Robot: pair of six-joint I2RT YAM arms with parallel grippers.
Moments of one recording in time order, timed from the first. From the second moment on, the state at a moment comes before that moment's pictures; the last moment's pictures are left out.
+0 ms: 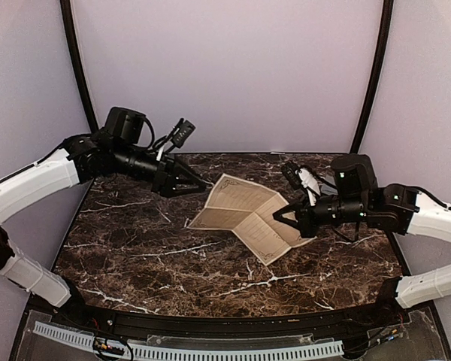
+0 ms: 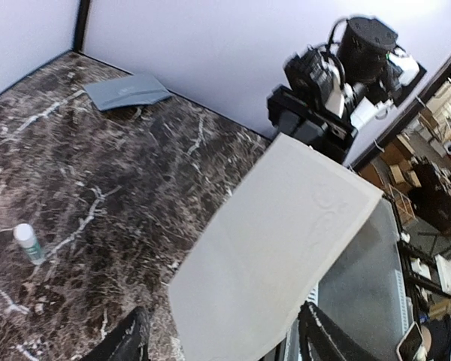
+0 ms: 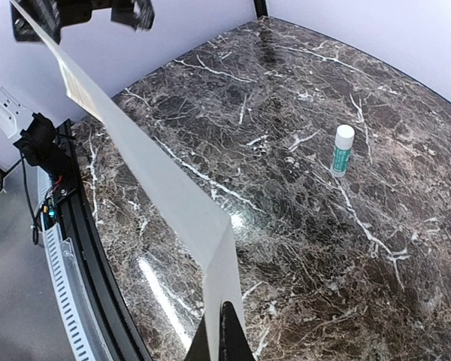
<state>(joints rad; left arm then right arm) -0.70 1.41 1.30 -0.49 0.77 -0.04 0.92 1.05 0.87 -0.37 -0.20 0.14</state>
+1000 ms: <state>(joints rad) -0.78 1.54 1.34 -0.40 0.90 0.03 0.92 1.11 0.94 -0.15 -0.49 0.20</state>
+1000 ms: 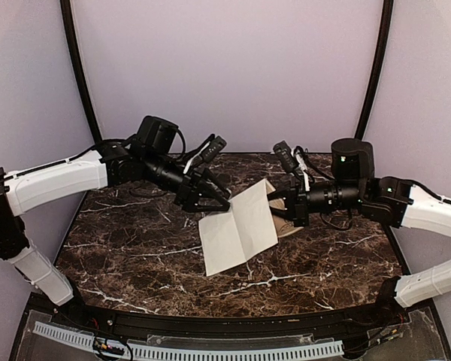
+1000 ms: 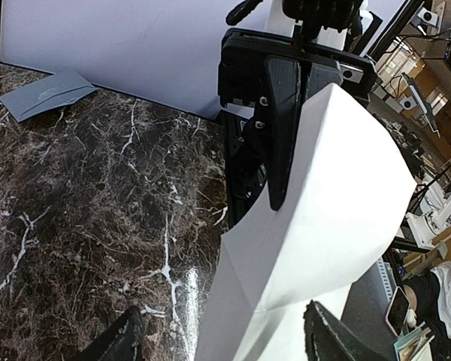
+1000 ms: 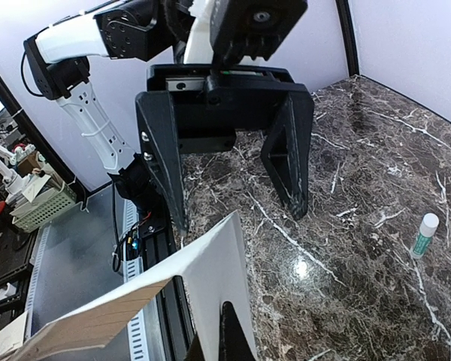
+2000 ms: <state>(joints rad) -0.81 1.59 1.33 -0.38 1.04 0.07 0.75 1.05 0.86 -0.08 -0.59 0.31</state>
